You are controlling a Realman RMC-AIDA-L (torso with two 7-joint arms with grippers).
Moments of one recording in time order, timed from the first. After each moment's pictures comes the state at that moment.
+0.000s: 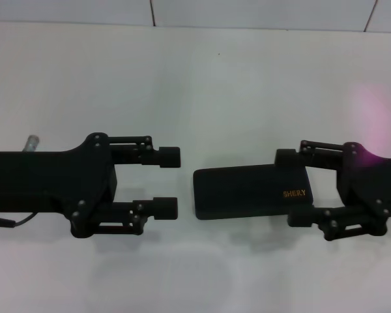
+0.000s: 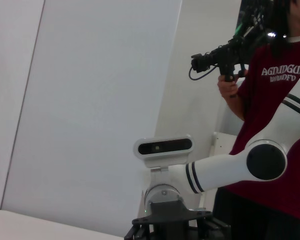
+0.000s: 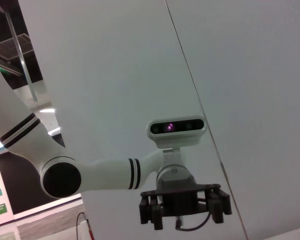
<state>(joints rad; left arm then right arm) -0.35 -1.97 1.17 0.83 1.41 1.92 -1.43 0.47 2.03 -1.01 -0.62 -1.56 -1.95 1.34</state>
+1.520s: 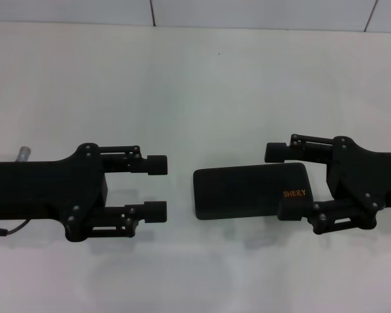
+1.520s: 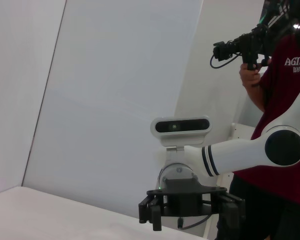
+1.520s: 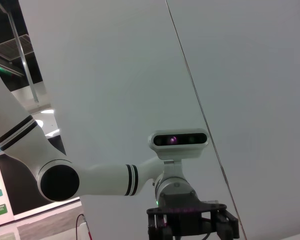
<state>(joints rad) -0.35 -1.97 1.10 0.78 1.50 1.92 -1.41 0.48 2.03 -1.08 -0.62 -1.50 -1.91 1.33</state>
